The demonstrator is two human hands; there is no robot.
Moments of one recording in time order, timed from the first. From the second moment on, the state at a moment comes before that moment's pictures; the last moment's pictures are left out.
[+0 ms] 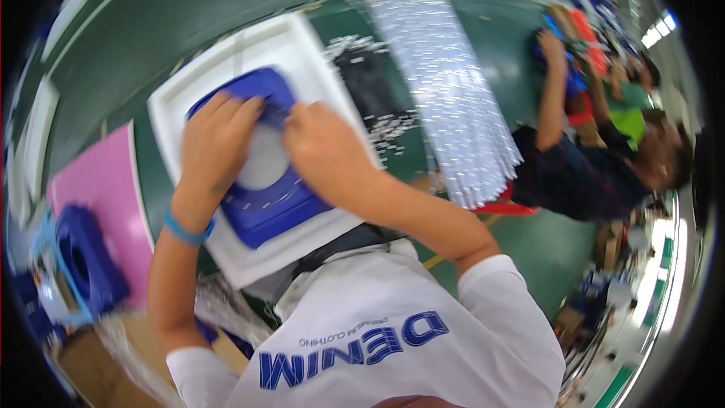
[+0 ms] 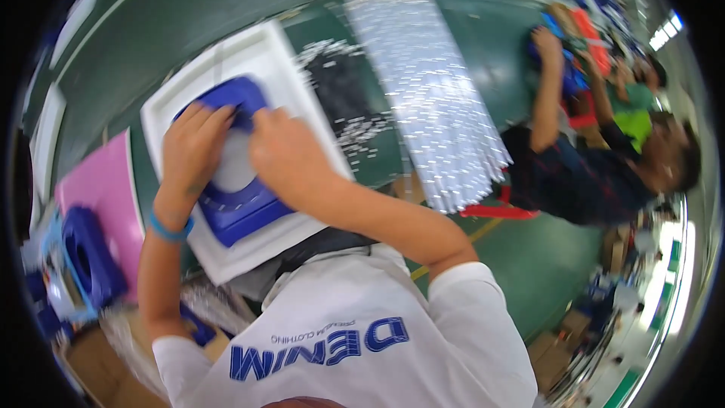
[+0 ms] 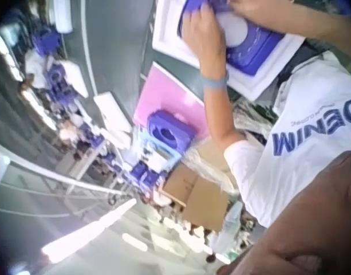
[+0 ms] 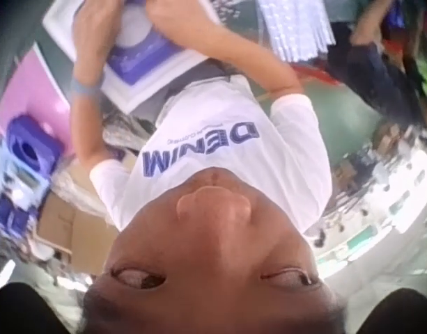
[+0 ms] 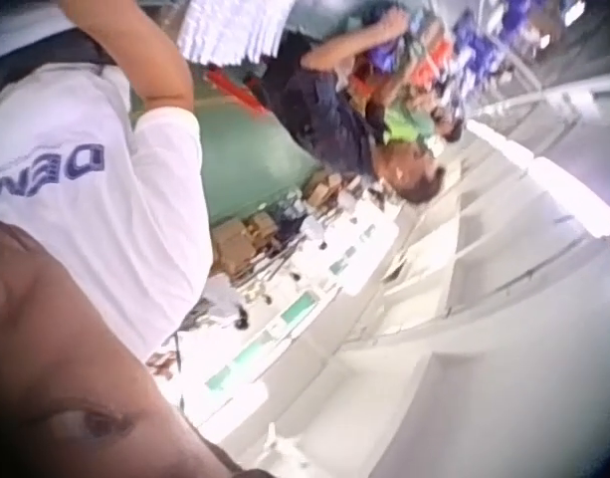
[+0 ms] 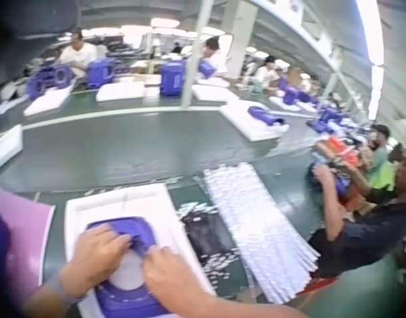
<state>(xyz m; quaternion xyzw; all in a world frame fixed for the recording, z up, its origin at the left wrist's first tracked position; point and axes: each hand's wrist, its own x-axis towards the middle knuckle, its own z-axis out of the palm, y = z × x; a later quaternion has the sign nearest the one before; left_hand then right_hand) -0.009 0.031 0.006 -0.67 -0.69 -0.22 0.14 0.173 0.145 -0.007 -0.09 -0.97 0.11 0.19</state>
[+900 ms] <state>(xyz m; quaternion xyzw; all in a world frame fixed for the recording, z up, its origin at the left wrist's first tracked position) -0.201 0.109 -0.021 -0.53 -0.81 -0.18 0.20 0.237 0.142 -0.016 -0.12 -0.91 0.27 0.30</state>
